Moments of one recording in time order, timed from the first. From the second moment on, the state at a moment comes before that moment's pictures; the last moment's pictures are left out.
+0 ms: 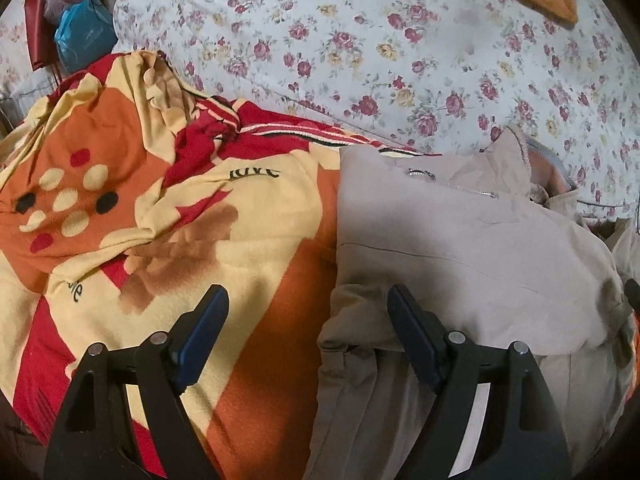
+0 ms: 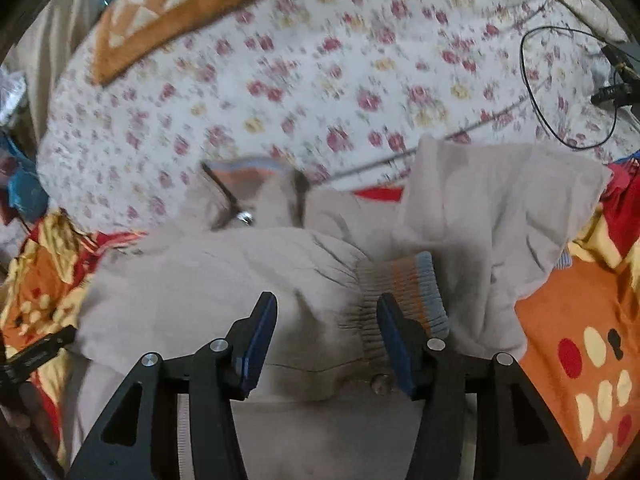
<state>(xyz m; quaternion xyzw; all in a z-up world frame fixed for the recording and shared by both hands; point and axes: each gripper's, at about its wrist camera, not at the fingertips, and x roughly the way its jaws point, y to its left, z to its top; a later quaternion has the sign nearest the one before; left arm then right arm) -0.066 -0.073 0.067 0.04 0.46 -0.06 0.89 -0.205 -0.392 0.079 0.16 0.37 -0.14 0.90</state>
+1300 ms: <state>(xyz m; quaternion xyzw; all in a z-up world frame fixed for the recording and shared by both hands) -0.078 -0.159 0.059 0.07 0.48 -0.17 0.86 -0.203 -0.390 0.071 0.16 0.42 -0.14 0.88</state>
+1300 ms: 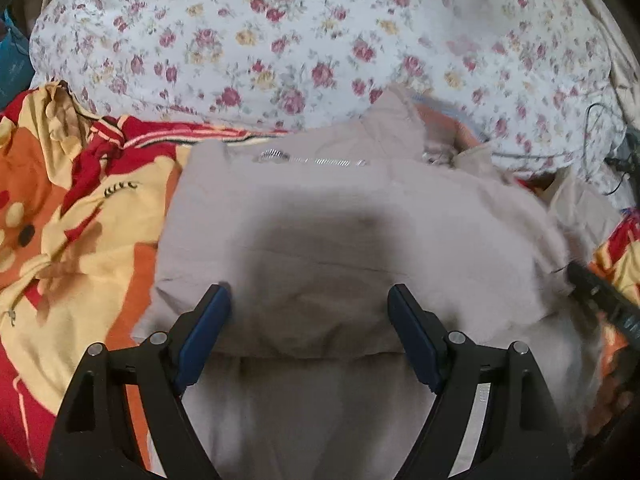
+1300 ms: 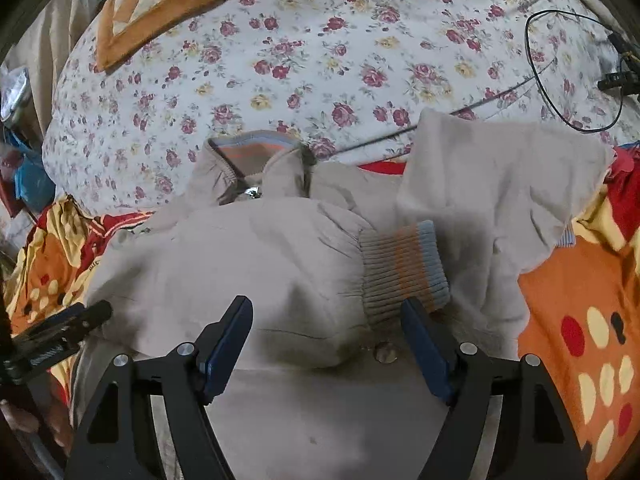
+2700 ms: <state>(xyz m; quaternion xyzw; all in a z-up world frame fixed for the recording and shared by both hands) -0.073 -0.162 0.042 0.09 0.47 -0.17 0.86 -0.191 -0.385 0.060 0.14 0.44 -0.14 0.88</state>
